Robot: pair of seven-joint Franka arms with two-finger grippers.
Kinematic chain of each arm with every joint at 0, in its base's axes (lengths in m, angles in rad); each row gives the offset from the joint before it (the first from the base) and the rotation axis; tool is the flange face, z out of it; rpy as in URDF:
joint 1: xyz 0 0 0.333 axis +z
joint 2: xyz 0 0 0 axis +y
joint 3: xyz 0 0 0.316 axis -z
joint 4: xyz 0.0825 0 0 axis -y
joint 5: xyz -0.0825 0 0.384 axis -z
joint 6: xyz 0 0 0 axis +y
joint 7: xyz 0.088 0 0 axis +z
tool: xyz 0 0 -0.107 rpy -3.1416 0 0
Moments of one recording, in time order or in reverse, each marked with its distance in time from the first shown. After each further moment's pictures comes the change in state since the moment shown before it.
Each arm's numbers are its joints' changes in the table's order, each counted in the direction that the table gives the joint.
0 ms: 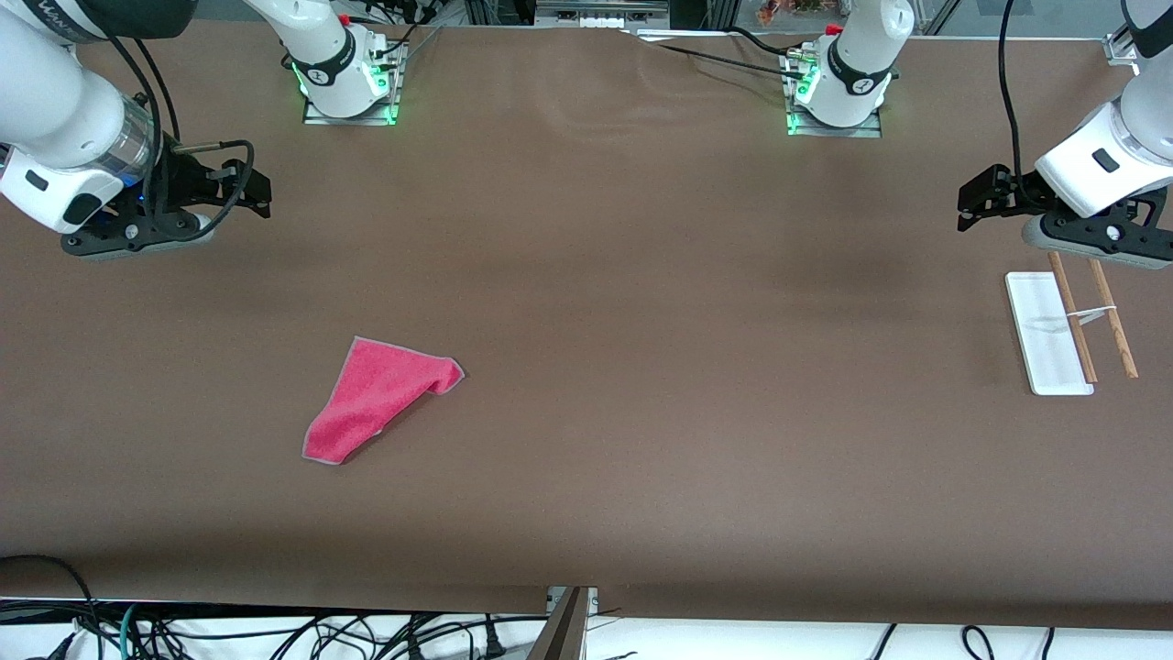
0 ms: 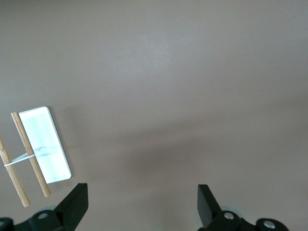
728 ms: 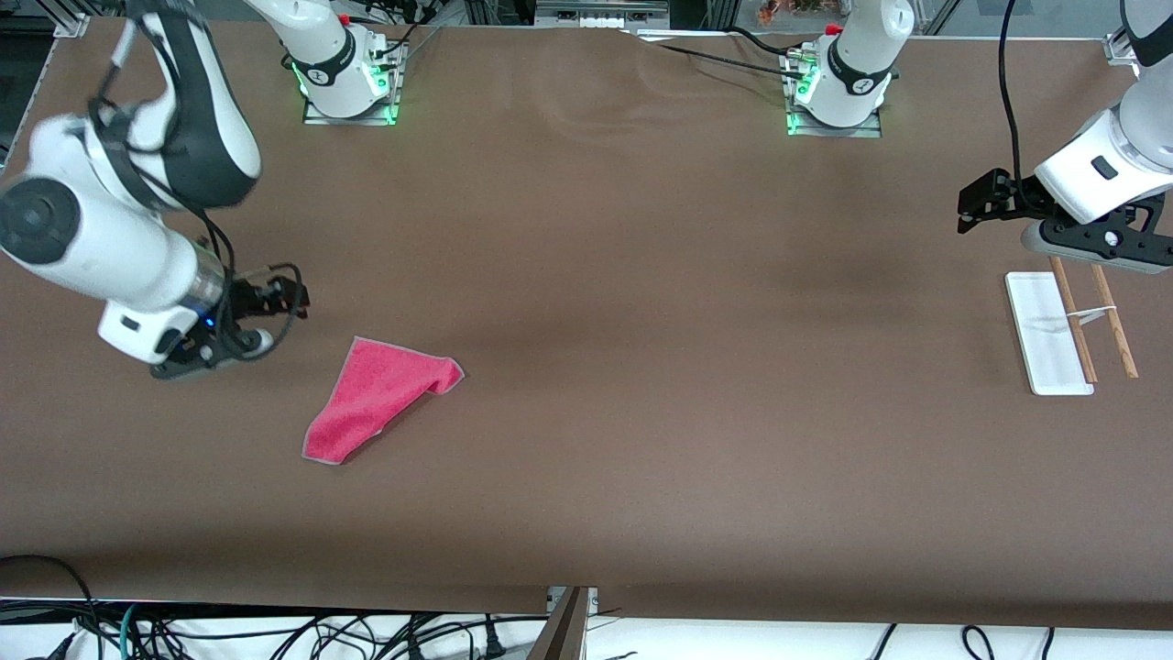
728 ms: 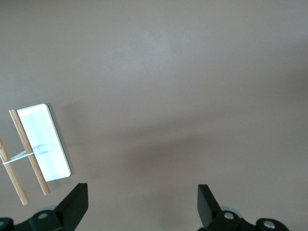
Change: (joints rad) left arm 0.010 0.009 0.005 -0.001 0.001 0.009 0.000; right arm -0.012 0.323 0.011 -0.012 0.024 -0.417 0.172
